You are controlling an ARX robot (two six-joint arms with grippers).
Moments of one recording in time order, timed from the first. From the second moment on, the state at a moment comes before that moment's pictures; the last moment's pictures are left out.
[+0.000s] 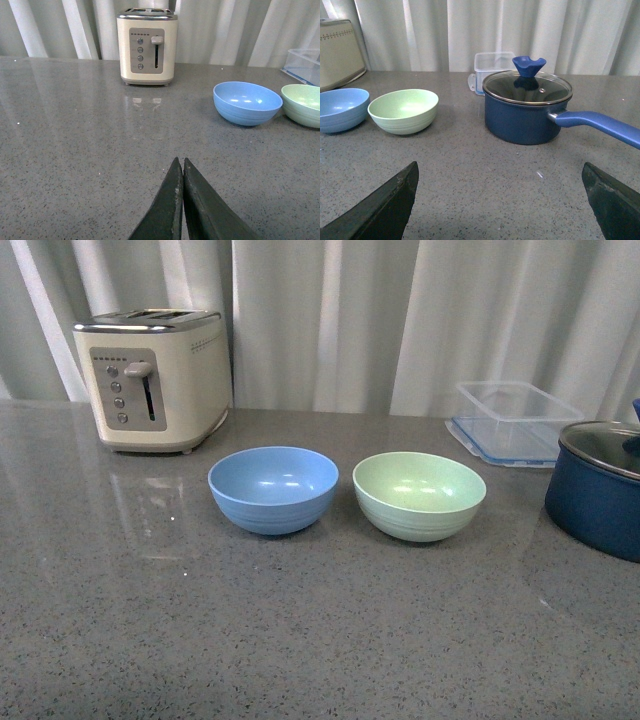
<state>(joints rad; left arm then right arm) 0.00 0.00 0.02 0.00 0.00 0.00 0.00 0.00 0.01 0.00 0.00 0.00</state>
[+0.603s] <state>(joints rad) 0.00 0.00 0.02 0.00 0.00 0.00 0.00 0.00 0.01 0.00 0.00 0.00</state>
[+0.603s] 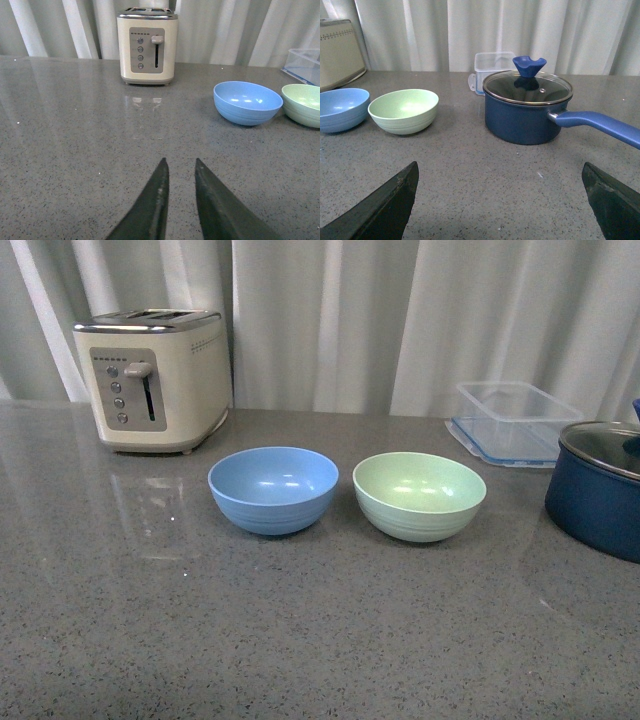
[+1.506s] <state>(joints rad) 0.00 0.00 0.02 0.00 0.00 0.00 0.21 1.33 1.42 -0.55 -0.10 0.15</state>
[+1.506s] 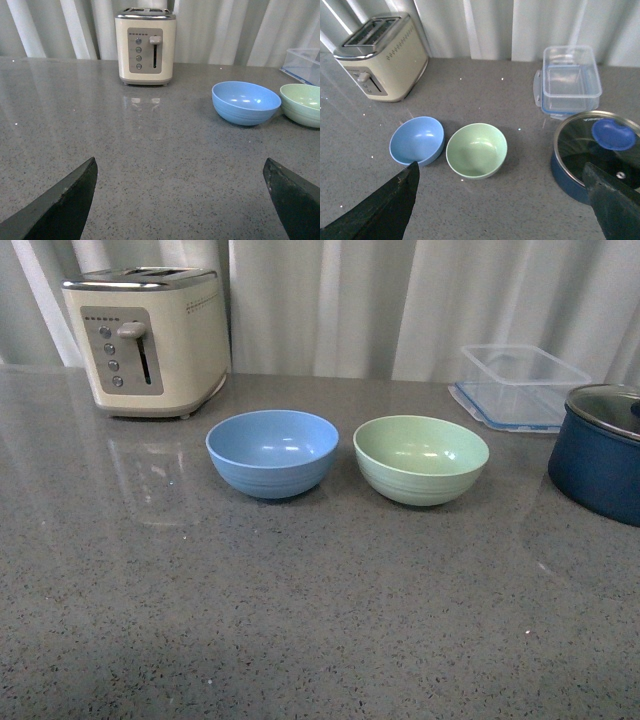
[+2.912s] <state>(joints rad) 0.00 0.00 0.02 0.00 0.00 0.00 0.28 2.05 1.58 -0.57 0.19 0.76</state>
